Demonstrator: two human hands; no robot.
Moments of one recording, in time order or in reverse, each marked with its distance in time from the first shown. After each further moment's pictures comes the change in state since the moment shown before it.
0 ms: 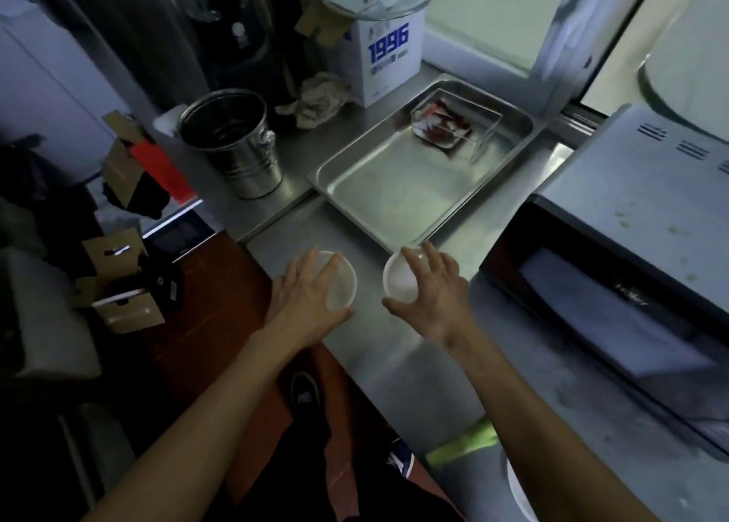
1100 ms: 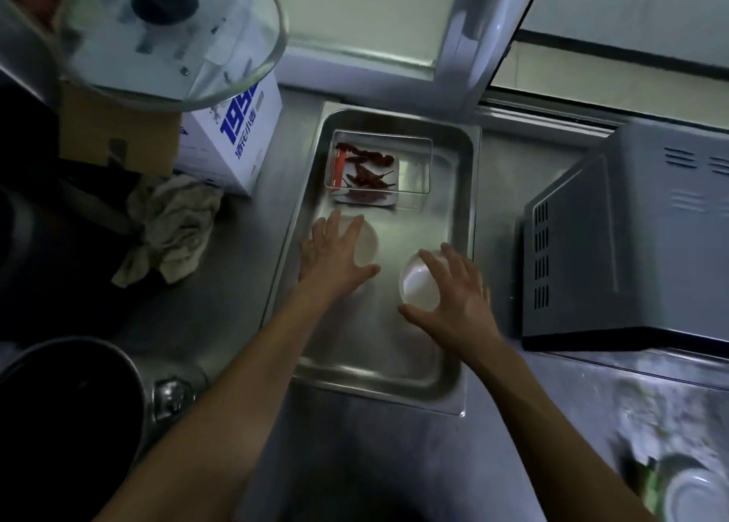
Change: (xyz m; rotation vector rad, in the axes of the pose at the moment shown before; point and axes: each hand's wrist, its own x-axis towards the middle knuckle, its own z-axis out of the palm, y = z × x) left_hand 0.445 0.048 -0.018 -0.001 -0.243 0.555; right_hand 0.246 0.007 -0.007 0.081 0.219 0.642
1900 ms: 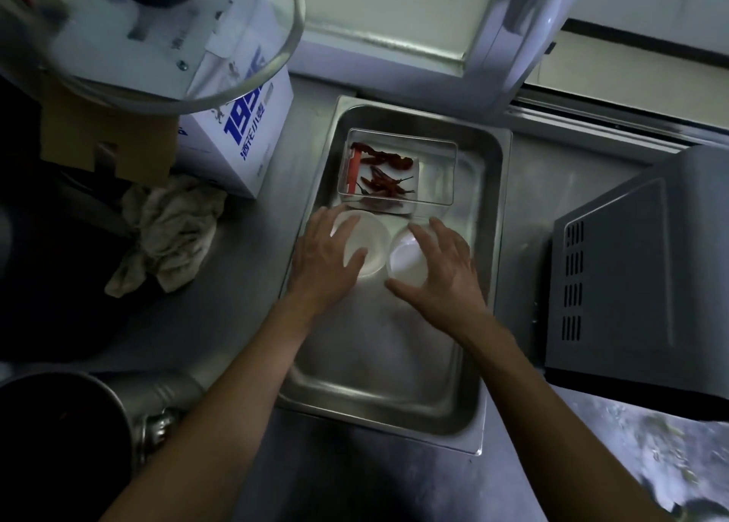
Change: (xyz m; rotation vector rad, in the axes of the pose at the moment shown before) left_hand 0.020 -0.037 -0.001 -0.121 0.253 0.113; right_hand 0.080 -0.025 0.019 0.022 -0.005 -0.082
